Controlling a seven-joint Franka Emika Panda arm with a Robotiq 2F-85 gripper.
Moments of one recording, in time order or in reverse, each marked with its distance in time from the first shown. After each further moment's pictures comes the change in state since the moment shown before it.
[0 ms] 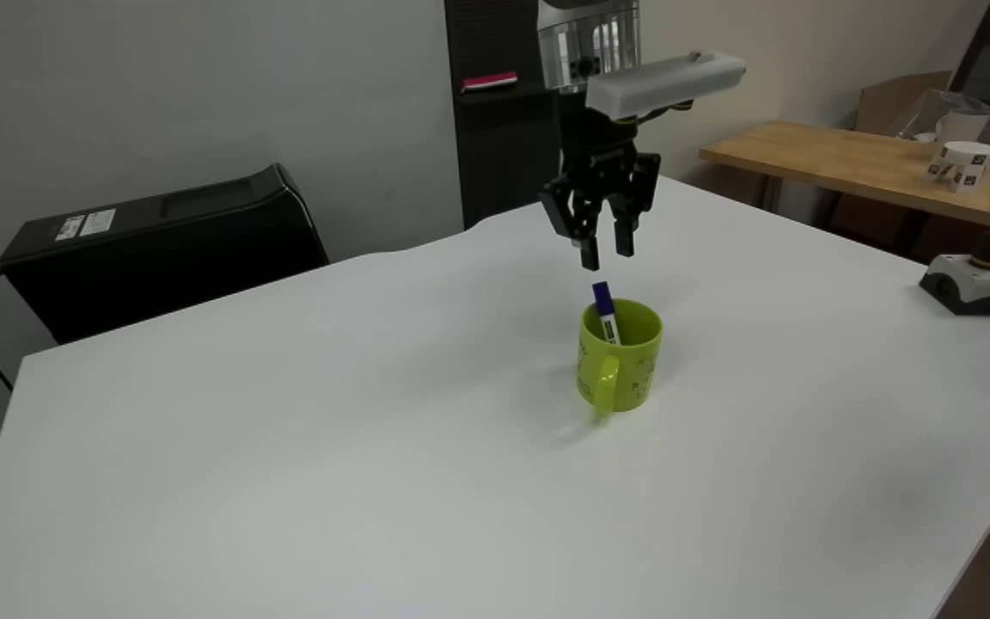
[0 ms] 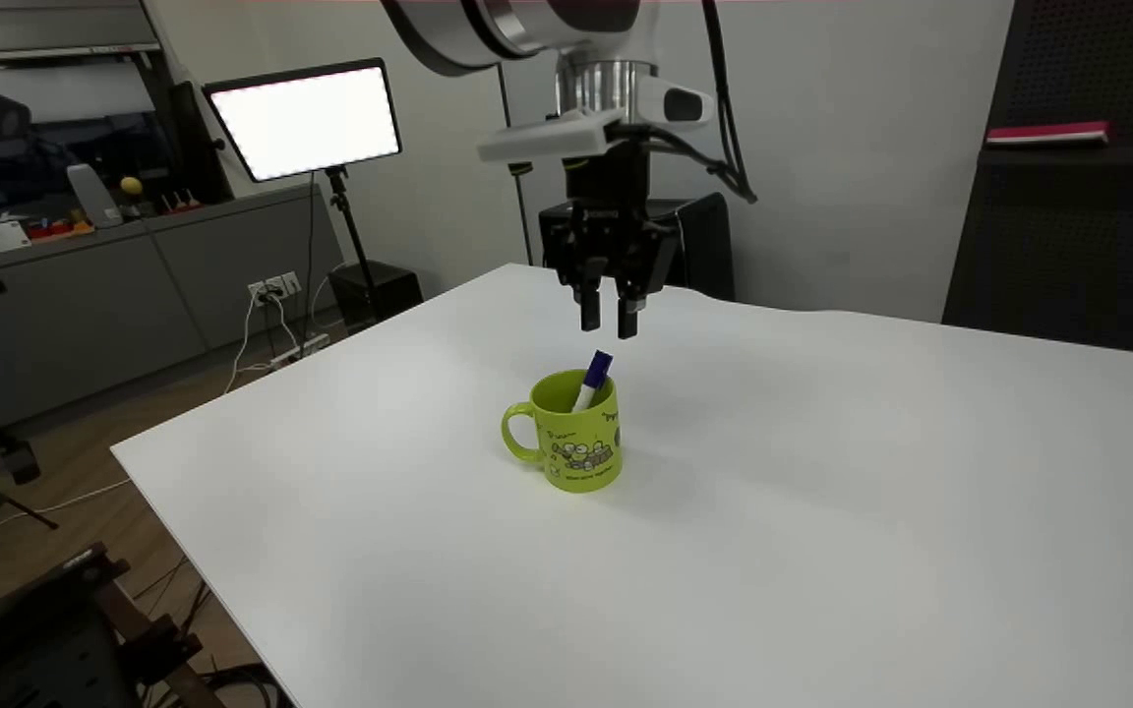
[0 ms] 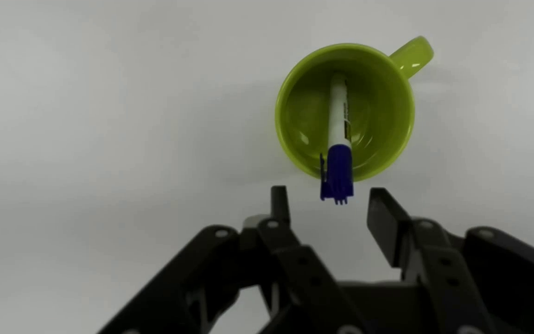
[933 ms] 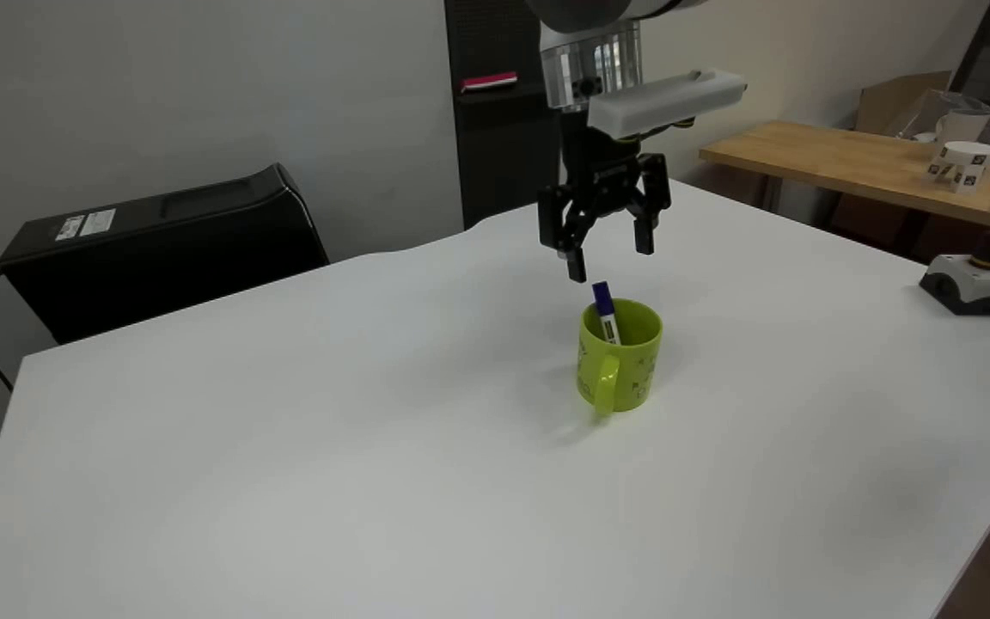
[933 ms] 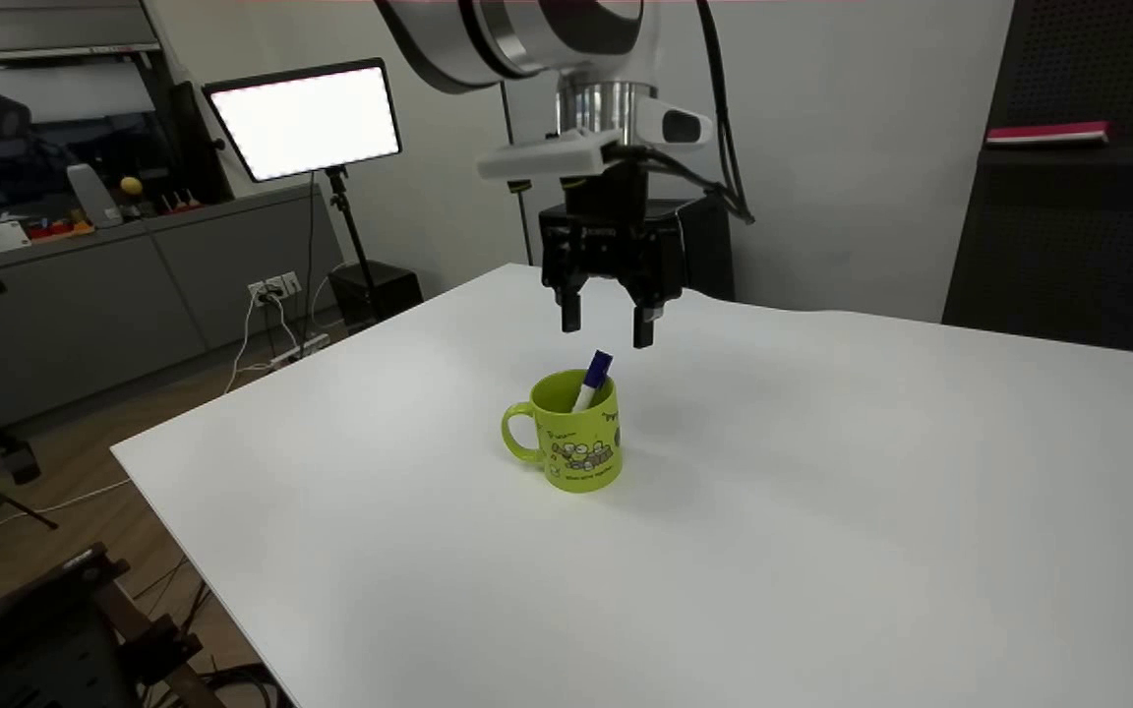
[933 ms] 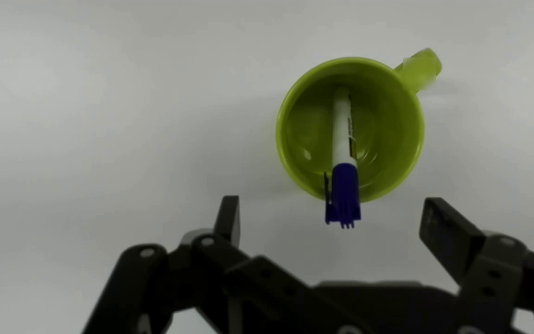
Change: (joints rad) arm 0.000 0.022 0.000 -0.005 0.003 -0.002 0.009
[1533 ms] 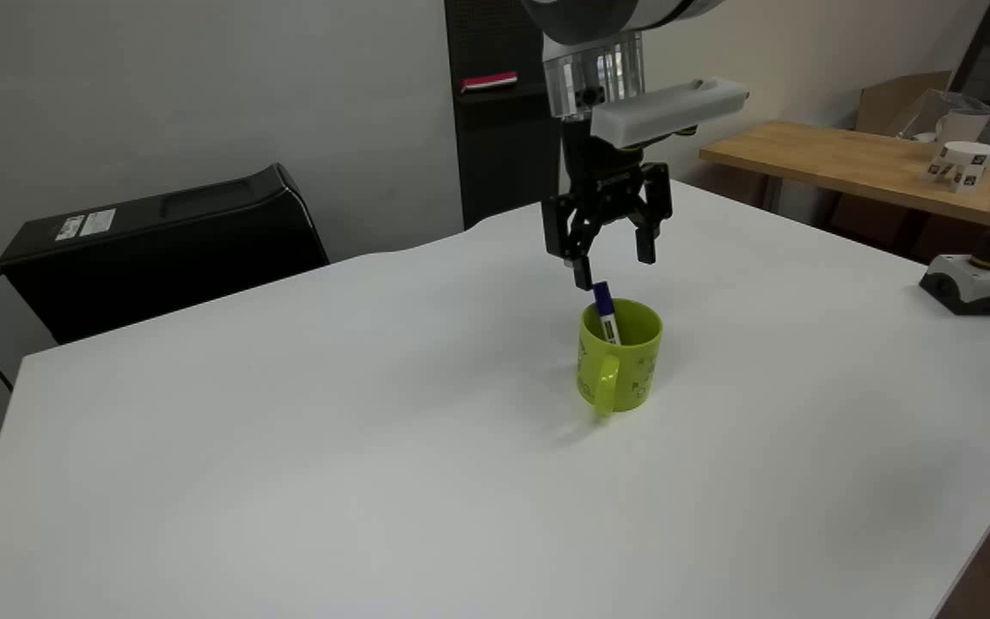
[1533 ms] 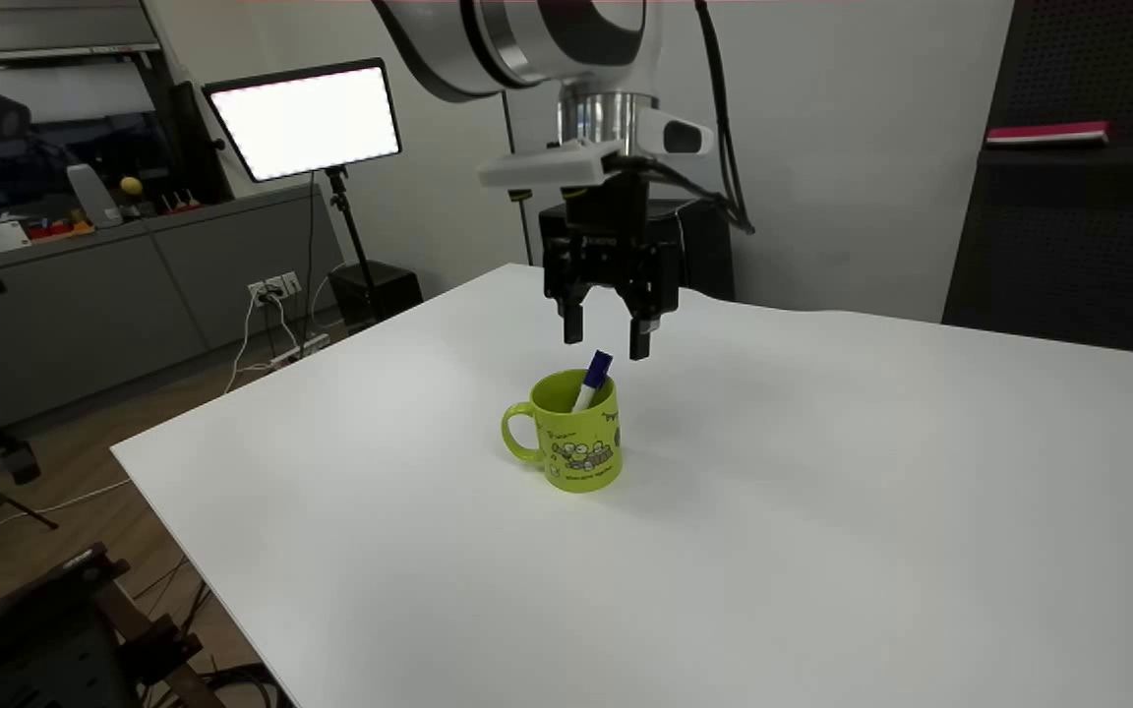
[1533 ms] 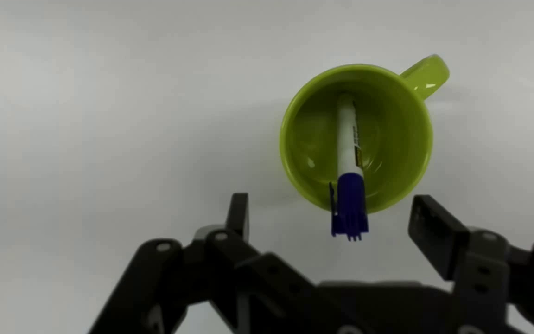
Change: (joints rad) arm -0.003 0.009 0.000 -0.004 0.001 0.000 0.000
